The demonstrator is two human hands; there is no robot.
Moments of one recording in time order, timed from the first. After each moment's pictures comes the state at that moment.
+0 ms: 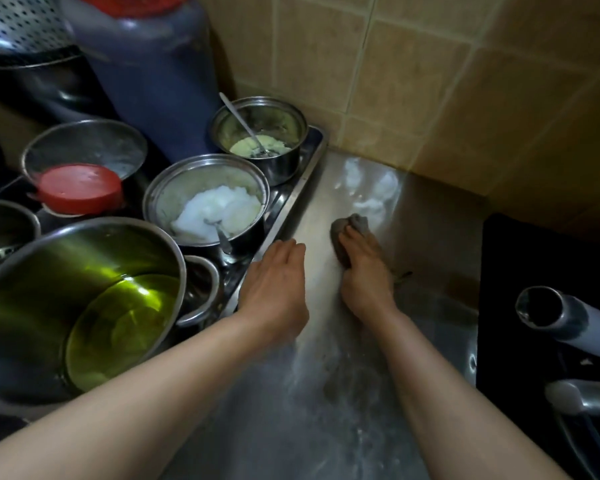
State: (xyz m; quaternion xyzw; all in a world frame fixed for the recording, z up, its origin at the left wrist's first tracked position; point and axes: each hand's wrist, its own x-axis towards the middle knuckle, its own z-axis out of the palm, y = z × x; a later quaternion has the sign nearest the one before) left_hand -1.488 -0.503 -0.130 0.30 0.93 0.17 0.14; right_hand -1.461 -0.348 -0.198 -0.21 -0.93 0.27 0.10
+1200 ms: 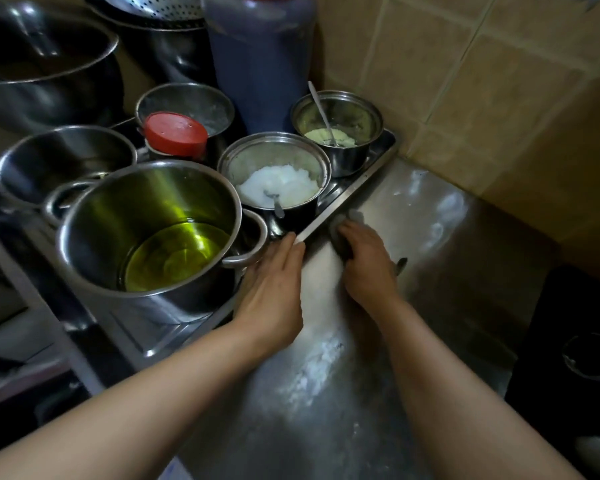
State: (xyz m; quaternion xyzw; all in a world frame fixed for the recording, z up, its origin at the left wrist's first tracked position) left_hand -1.451 -0.540 -0.150 0.17 0.96 0.21 0.10; right_hand -1.487 -0.372 -0.202 -0.04 -0.96 0.27 0.07
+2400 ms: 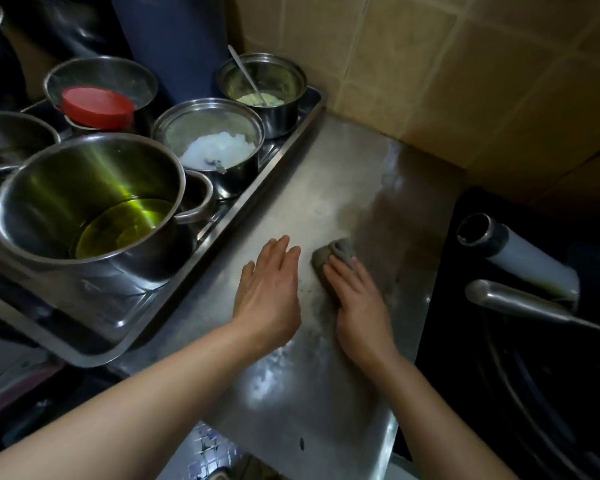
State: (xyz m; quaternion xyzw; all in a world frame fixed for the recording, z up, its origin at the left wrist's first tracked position) left_hand -1.381 -0.522 -0.154 0.24 0.94 0.18 0.15; right_hand -1.315 -0.382 -0.204 -0.11 -0.97 0.21 0.06
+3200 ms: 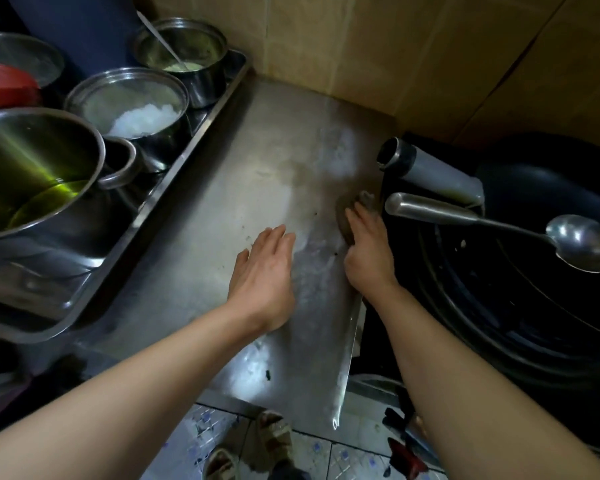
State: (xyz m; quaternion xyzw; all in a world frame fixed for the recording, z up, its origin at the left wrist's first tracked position) left_hand -1.324 -0.497 -0.156 0.33 0.91 0.19 0.18; right_hand -1.278 -0.324 -0.198 -0.30 -0.93 0.20 0.06
